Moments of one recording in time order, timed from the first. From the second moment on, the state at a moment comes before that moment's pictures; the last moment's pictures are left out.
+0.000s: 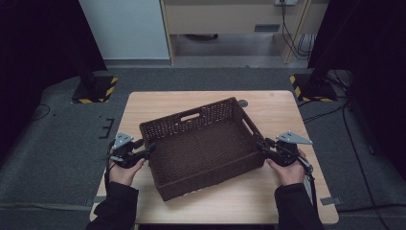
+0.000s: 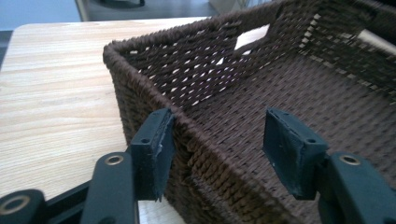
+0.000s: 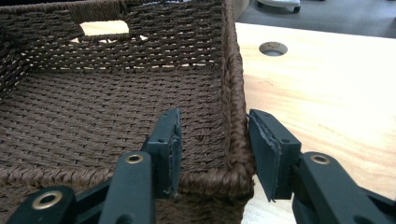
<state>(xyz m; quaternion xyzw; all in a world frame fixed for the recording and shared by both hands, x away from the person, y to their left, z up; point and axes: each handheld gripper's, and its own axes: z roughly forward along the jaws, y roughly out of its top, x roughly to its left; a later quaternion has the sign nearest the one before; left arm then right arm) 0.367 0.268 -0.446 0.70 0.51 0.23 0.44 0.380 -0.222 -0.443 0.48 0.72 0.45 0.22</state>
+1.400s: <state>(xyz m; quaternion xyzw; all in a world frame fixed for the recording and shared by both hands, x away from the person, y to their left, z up) 0.380 0.273 -0.457 0.73 0.51 0.22 0.41 0.386 -0.210 -0.443 0.43 0.74 0.46 0.23</state>
